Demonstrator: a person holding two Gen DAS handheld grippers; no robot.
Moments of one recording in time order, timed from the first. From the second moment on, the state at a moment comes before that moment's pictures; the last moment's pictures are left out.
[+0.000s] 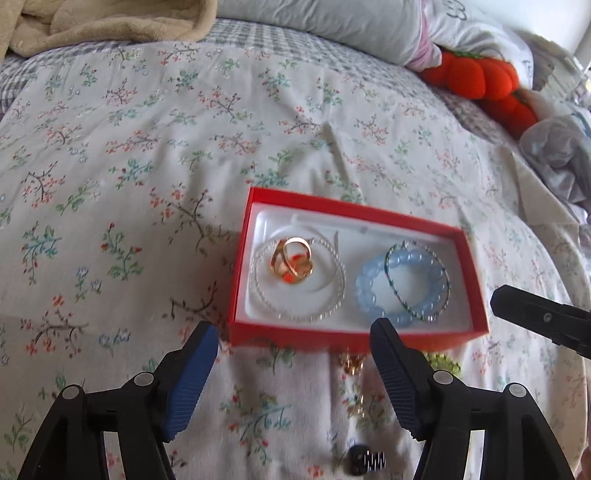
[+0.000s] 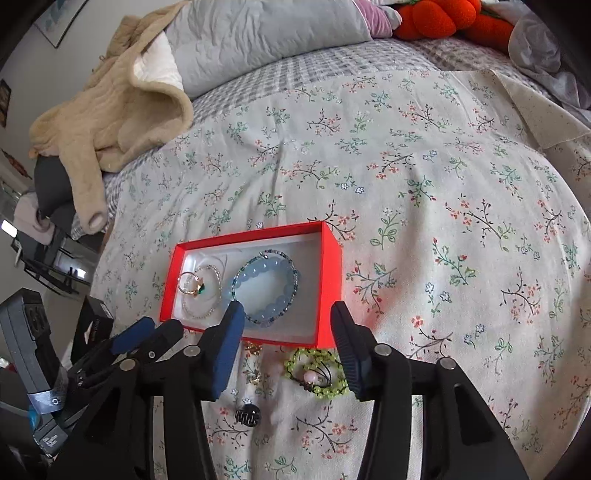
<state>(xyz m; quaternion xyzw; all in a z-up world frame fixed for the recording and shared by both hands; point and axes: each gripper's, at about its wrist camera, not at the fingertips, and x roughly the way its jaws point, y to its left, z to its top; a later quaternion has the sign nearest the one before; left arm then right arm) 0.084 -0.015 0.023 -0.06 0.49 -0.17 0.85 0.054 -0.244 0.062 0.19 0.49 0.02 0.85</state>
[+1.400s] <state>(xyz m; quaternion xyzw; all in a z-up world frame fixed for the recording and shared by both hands) 0.044 -0.084 -0.035 -0.03 0.64 -0.19 0.75 0.001 -0.277 0.028 0.19 0.58 -0.06 0.79</state>
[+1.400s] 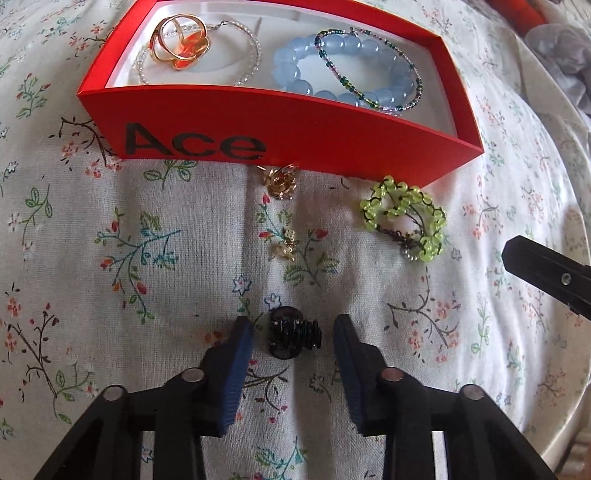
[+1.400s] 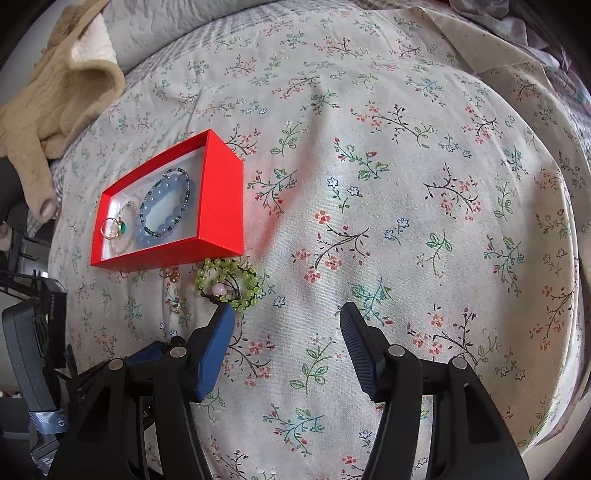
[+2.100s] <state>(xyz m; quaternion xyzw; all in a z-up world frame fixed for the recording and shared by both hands) 0.056 -0.048 -0.018 -0.05 0.61 -0.18 0.77 0.024 -0.266 0.010 0.21 0.58 -0.05 0.79</state>
